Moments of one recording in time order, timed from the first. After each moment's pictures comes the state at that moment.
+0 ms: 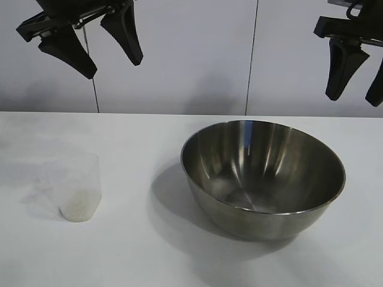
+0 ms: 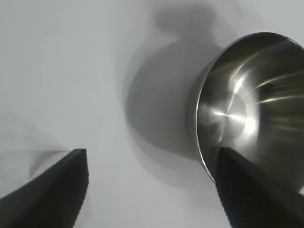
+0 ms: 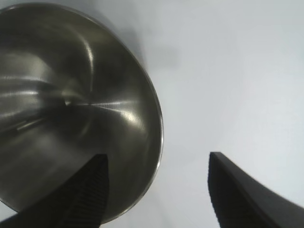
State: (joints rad) left arm -0.38 1.81 -1.58 -0.34 0.99 0.00; right arm 0.06 1.75 -1.46 0.14 1.16 -0.05
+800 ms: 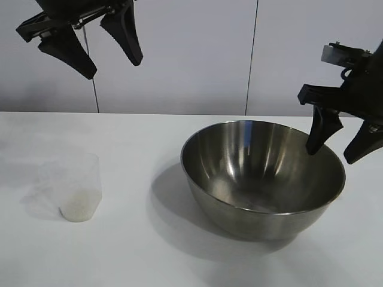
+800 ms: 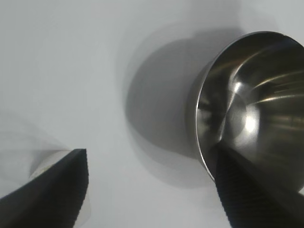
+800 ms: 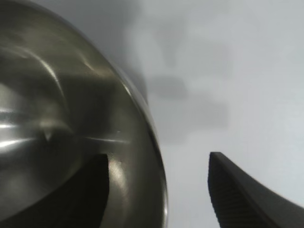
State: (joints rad) left arm -0.38 1.81 -1.58 -0.34 0.99 0.00; right arm 0.06 1.79 -1.12 0.31 0.73 -0.12
